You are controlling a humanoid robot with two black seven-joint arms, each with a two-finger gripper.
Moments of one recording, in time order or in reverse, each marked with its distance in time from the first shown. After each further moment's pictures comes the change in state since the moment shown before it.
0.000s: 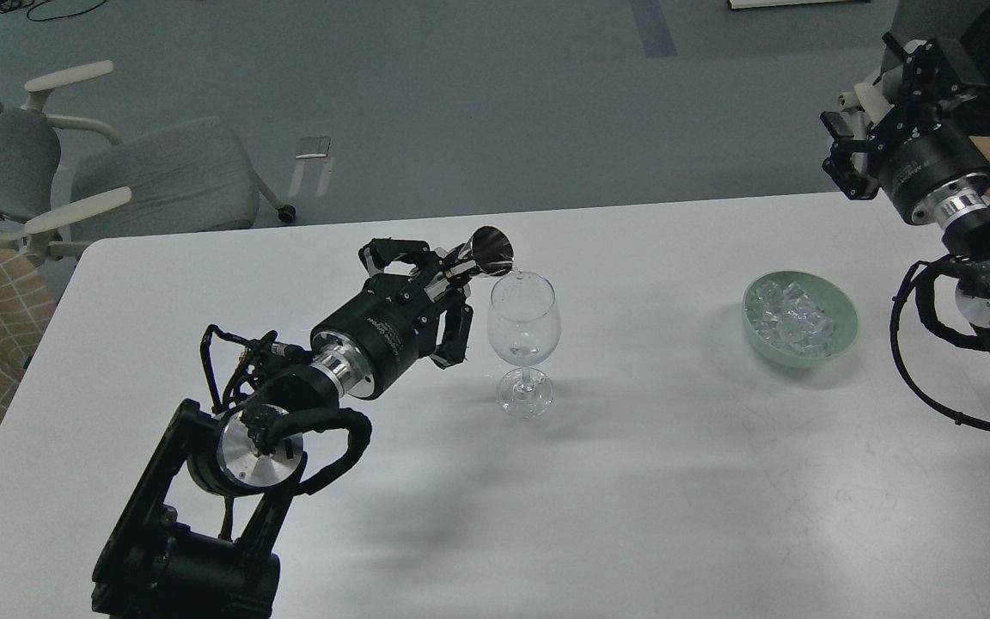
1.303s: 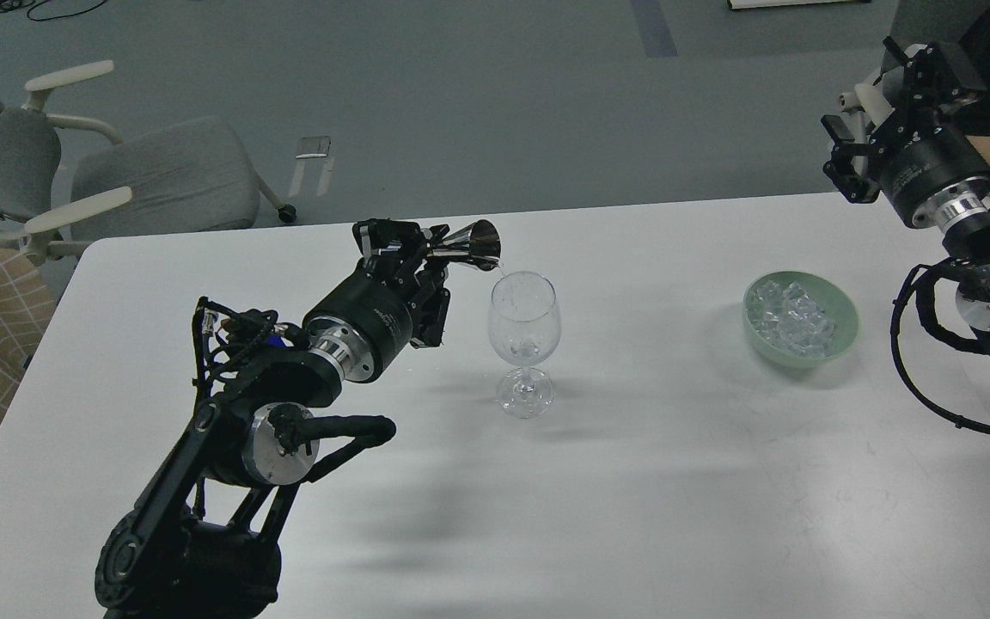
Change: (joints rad) left arm -0.042 0.020 0.044 -0.005 0.293 -0.006 0.013; right arm -0.004 0.000 0.001 0.001 0.000 0.000 0.002
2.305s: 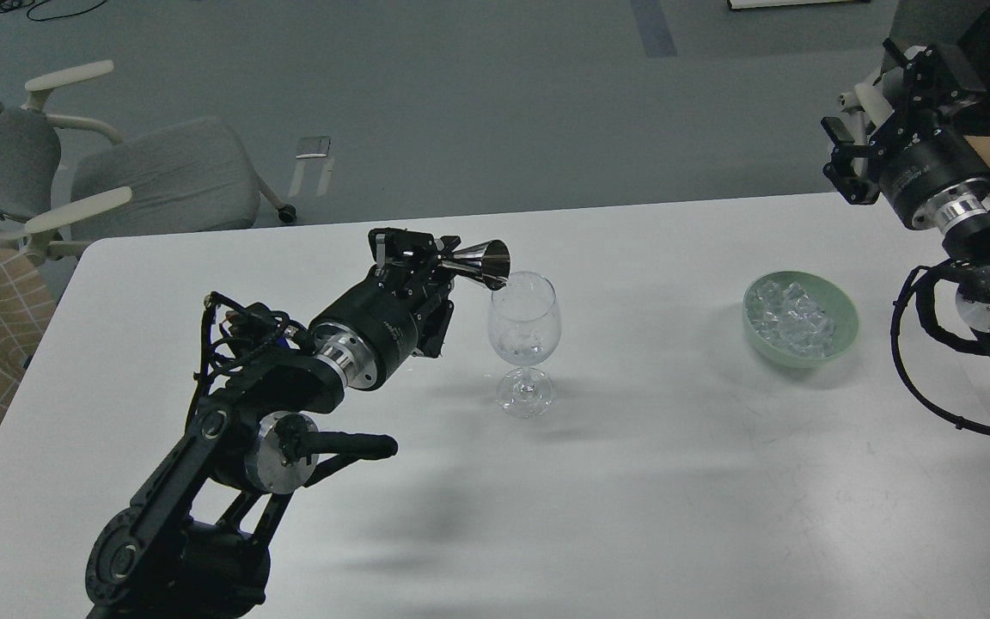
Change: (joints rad) left arm -0.033 0.068 0.070 0.000 0.039 -0.033 0.002; right arm -0.003 -0.003 -0.001 -0.002 -0.001 0.000 0.000
